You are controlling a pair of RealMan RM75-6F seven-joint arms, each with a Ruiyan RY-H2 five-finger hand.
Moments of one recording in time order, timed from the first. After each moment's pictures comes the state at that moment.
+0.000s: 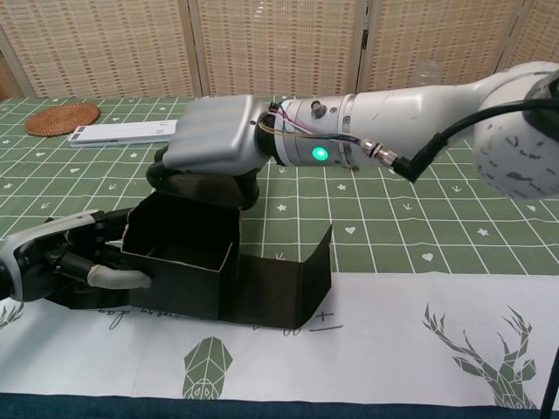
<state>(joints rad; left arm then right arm) -0.54 -1.58 0.04 -1.29 1.56 1.00 -1.21 1.31 -1.66 0.09 -1.22 -1.51 0.70 -0.48</state>
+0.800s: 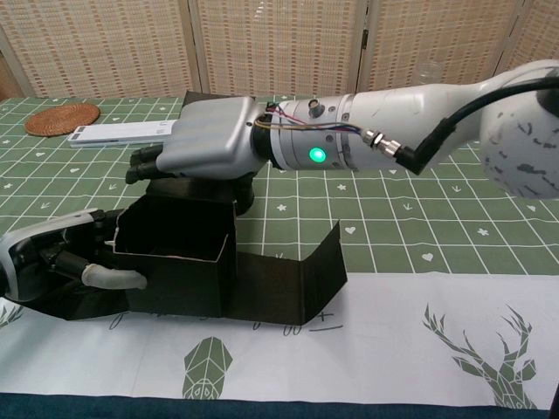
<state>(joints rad) -0.55 -1.55 0.07 -1.28 1.59 1.02 -1.27 1.29 -1.63 0.12 -1.31 -1.45 0.66 -0.52</state>
